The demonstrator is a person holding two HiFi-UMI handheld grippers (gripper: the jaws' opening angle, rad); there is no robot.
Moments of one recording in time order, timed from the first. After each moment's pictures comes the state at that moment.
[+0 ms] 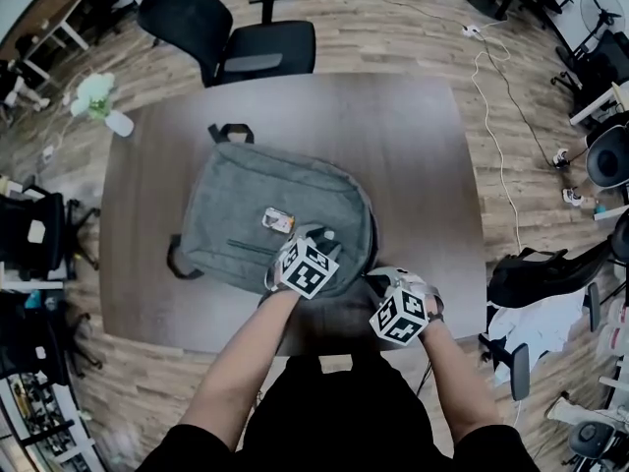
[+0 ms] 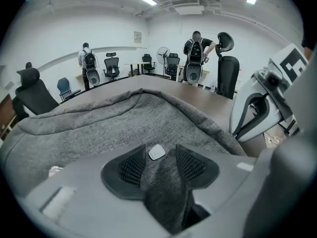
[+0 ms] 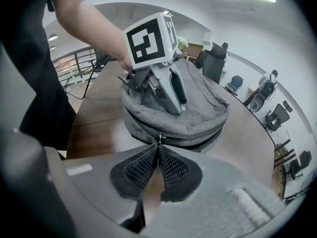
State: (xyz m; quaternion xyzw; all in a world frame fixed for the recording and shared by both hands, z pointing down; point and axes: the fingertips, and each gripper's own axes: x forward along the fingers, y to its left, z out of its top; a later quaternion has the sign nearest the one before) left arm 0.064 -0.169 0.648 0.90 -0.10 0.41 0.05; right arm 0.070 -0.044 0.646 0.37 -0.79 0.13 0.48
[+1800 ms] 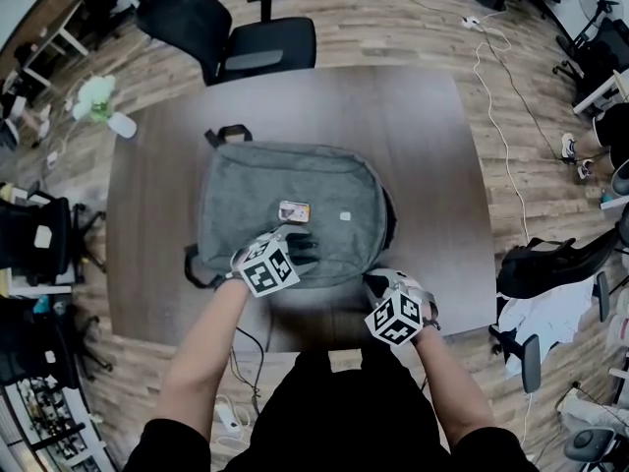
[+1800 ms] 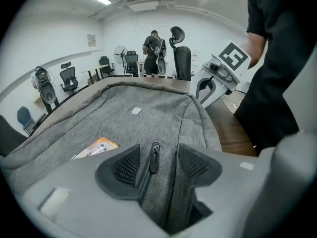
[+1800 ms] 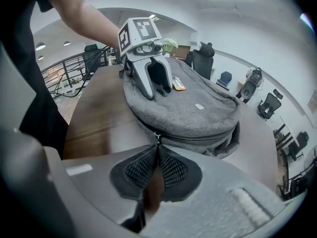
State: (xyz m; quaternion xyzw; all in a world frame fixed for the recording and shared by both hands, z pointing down) left arm -0.006 -0.148 0.650 0.89 0.12 0.43 -0.06; right arm 0.048 -0.042 0.661 0.43 -0.77 0.16 0.44
